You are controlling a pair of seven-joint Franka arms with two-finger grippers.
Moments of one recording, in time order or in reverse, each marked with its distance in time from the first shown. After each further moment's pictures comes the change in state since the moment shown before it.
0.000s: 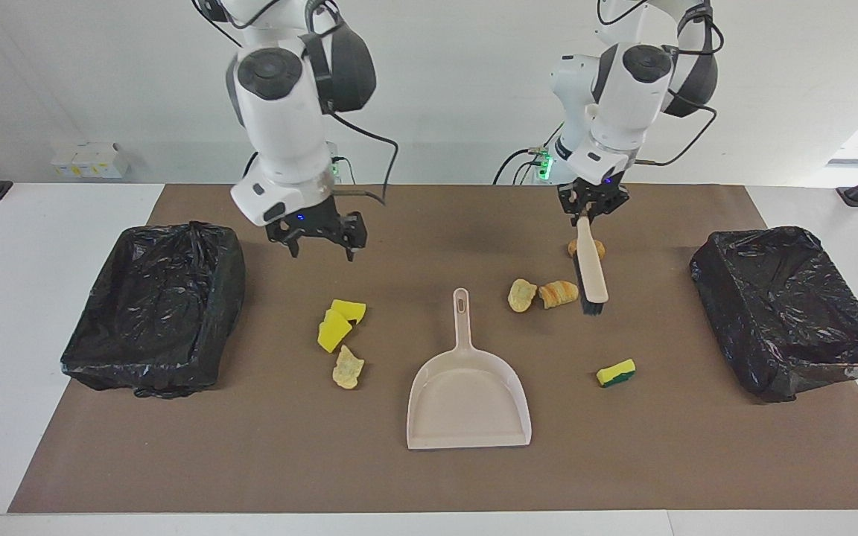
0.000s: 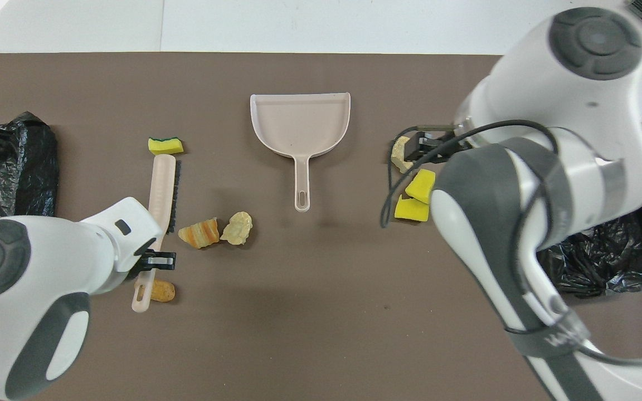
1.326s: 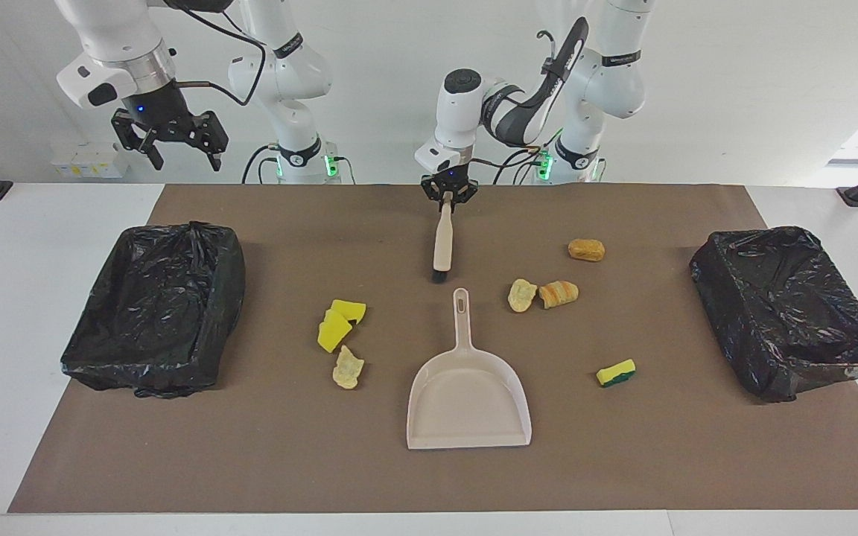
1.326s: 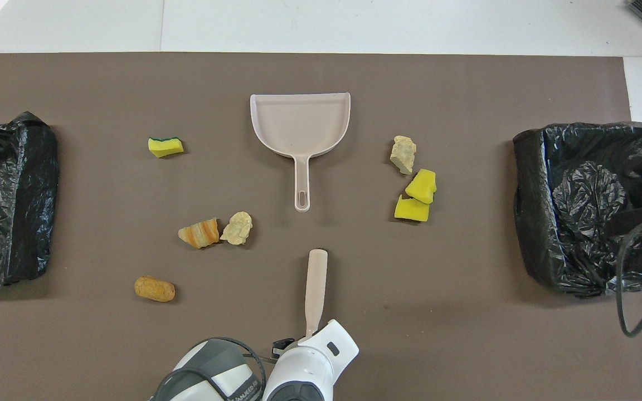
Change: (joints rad) left arm -0.698 0.165 -0.022 -0.197 -0.018 0.386 -0.687; right arm -0.301 -0.504 -0.078 -0.324 -0.053 -0.203 -0.474
